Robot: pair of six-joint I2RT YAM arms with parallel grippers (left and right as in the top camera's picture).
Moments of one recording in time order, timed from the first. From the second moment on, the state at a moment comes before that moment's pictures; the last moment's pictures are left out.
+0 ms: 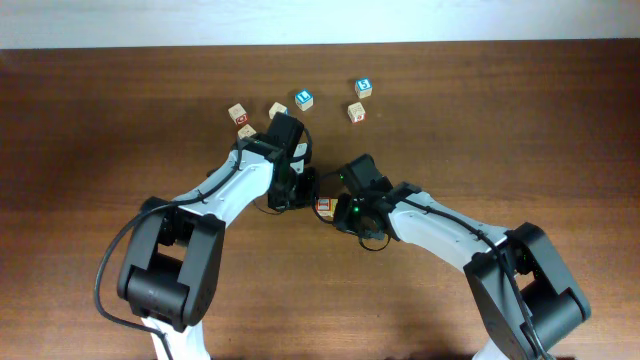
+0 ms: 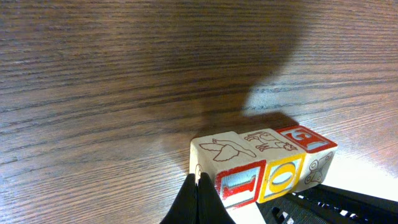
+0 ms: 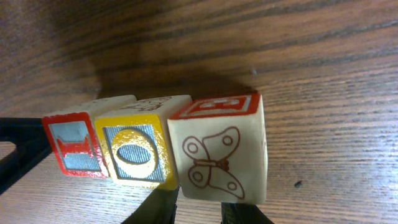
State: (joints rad) left arm -0.39 1.98 1.31 -0.69 0.37 -0.44; right arm 0.56 1.81 1.01 -0.41 -0.14 0.84
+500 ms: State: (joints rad) left arm -0.39 1.98 1.31 -0.69 0.37 -0.44; right arm 0.56 1.81 1.01 -0.38 -0.14 0.81
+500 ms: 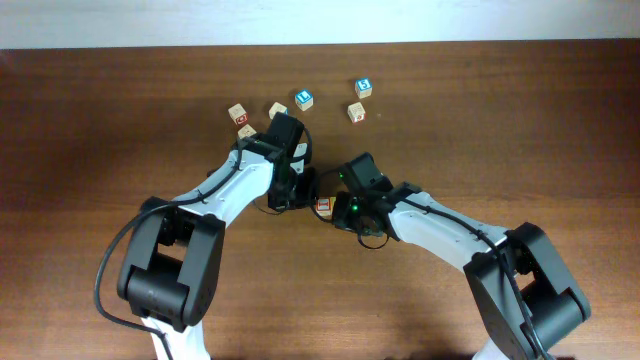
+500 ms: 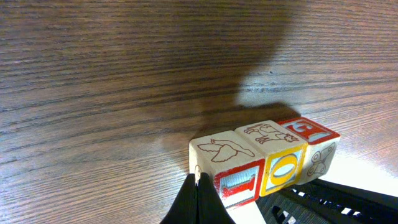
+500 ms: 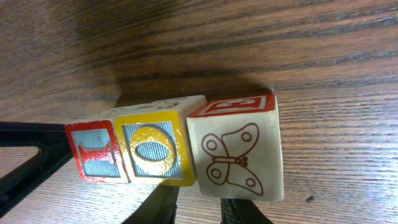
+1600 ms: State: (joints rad) left arm -0.39 1.98 1.31 -0.69 0.36 -0.44; right arm 0.56 1.83 1.12 -0.33 0.04 0.48
